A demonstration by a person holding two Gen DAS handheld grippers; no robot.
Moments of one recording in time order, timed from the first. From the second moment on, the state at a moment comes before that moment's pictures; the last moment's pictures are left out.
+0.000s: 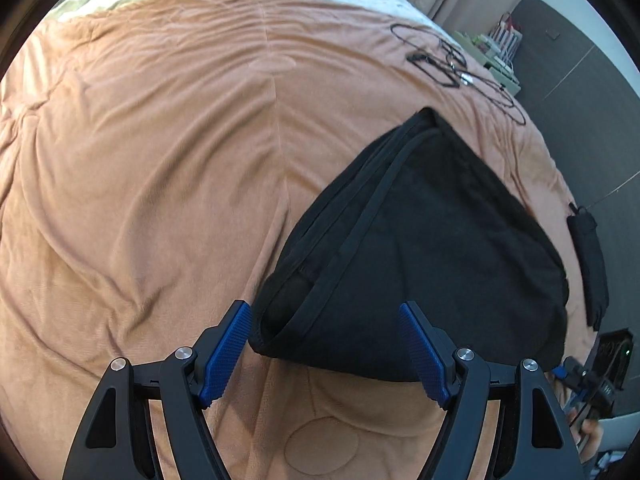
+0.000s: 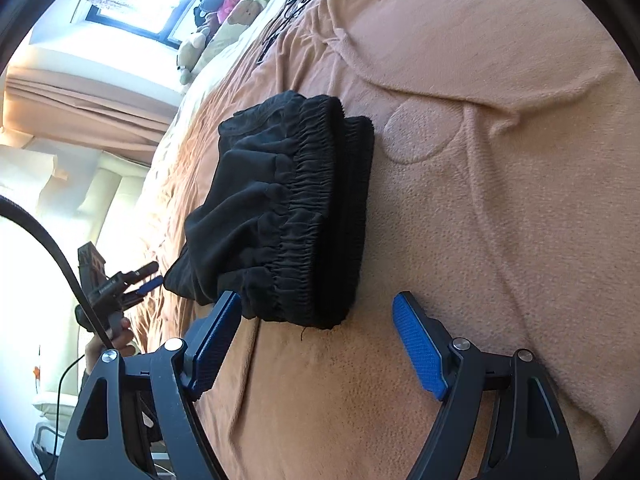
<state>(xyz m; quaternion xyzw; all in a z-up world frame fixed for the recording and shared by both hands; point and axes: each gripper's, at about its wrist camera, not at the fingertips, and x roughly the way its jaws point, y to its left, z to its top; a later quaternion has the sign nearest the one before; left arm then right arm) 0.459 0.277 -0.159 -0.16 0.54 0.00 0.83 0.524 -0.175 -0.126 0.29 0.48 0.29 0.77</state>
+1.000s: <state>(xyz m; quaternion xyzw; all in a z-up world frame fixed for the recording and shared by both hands) 0.488 0.264 -0.188 -0.13 0.55 -0.04 0.83 0.541 -0.143 -0.140 0.30 0.47 0.32 0.77</state>
